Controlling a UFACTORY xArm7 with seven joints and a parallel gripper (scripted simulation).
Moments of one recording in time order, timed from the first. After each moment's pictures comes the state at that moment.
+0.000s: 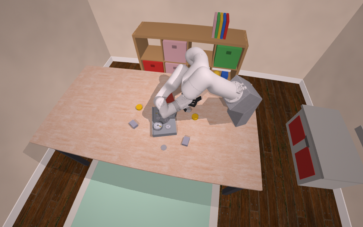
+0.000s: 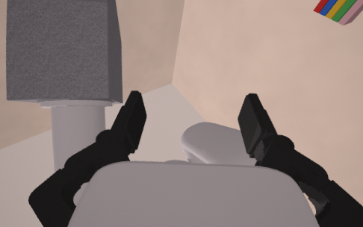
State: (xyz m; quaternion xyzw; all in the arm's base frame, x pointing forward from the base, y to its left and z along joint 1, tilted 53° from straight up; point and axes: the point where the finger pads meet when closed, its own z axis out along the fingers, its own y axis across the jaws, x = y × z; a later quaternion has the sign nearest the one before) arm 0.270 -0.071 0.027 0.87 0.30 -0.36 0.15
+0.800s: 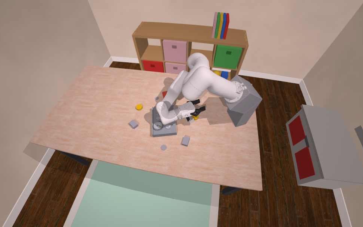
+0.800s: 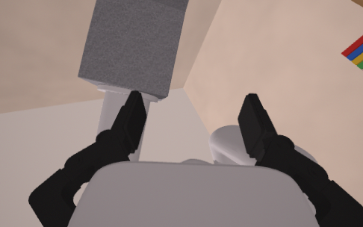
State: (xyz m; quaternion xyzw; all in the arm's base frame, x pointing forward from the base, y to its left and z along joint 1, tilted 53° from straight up) arm 0.236 0.014 0.024 0.86 0.34 -0.37 0.05
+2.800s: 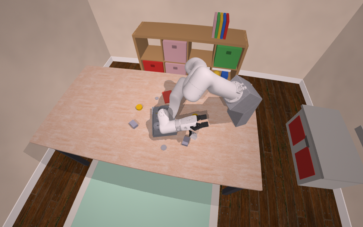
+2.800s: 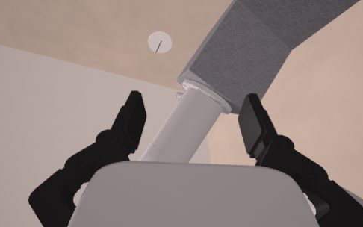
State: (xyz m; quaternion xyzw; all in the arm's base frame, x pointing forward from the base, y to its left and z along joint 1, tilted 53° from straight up) arm 0.168 0.141 0.069 0.82 0.39 -0.40 -0.13
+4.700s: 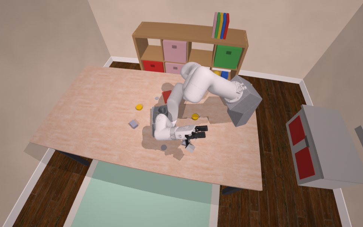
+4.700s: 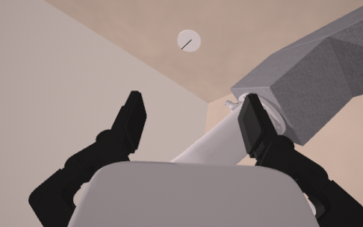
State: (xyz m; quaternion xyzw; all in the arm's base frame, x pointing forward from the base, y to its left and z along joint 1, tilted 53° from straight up) arm 0.112 0.221 0.150 0.76 0.44 -0.41 -0.26
